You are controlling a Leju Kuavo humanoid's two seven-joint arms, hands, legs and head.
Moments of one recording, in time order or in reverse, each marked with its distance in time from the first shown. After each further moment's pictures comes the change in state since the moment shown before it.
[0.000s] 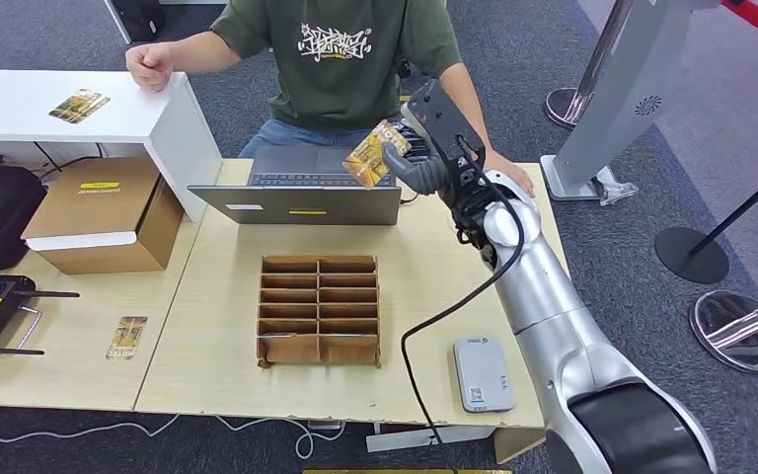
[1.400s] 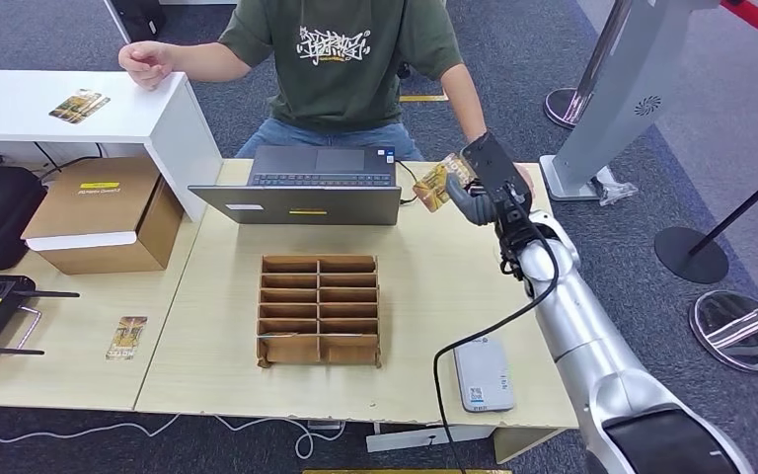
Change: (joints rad) left arm 0.019 0.004 0.010 0.000 0.066 0.029 0.025; right arm 0.115 -0.162 0.025 0.022 0.048 -0.179 -0.105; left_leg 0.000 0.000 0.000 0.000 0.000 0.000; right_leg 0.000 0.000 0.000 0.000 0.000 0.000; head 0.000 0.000
